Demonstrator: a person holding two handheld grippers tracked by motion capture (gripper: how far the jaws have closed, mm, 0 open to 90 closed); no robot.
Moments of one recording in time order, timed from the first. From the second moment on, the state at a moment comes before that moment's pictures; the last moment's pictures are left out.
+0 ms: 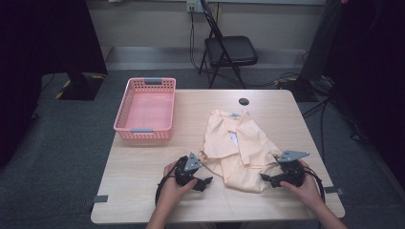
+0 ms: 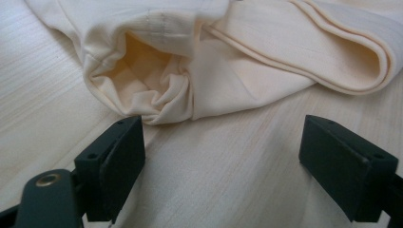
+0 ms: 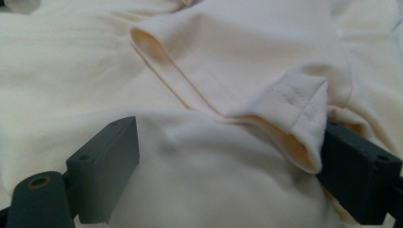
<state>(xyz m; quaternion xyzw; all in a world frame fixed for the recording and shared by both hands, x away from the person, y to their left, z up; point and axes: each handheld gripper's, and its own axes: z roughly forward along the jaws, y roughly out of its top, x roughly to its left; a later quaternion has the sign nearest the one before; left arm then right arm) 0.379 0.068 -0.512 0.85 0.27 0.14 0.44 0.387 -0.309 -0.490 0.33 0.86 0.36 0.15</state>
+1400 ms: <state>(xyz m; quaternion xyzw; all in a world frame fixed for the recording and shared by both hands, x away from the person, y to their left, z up) 0.378 0.068 -0.512 0.85 0.27 0.14 0.44 0.416 -0.263 -0.479 0.31 0.86 0.40 0.11</state>
